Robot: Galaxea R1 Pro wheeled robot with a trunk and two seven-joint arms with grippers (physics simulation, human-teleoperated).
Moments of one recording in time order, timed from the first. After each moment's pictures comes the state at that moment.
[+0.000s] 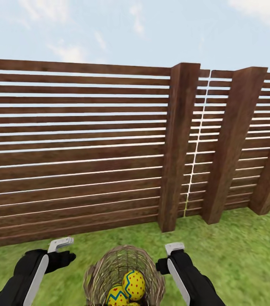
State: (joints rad) left arm -0.25 0.08 0.15 -1.32 0.17 0.99 0.05; right arm -0.39 0.10 0.23 -0.95 -0.14 0.84 -0.24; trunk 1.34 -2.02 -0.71
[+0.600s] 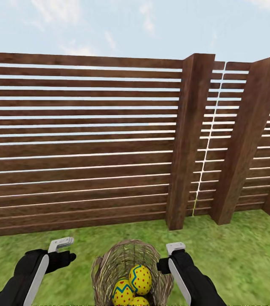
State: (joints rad) left arm -0.25 0.08 0.15 -1.32 0.17 0.99 0.05; right arm -0.39 0.10 0.22 -0.95 -0.14 0.84 -0.24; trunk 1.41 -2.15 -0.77
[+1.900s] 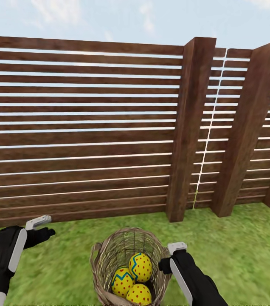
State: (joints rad) left arm -0.46 0.19 0.34 -1.22 0.17 1.03 0.04; right arm -0.39 0.09 0.22 -0.95 -0.14 0.84 -0.24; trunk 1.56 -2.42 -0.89
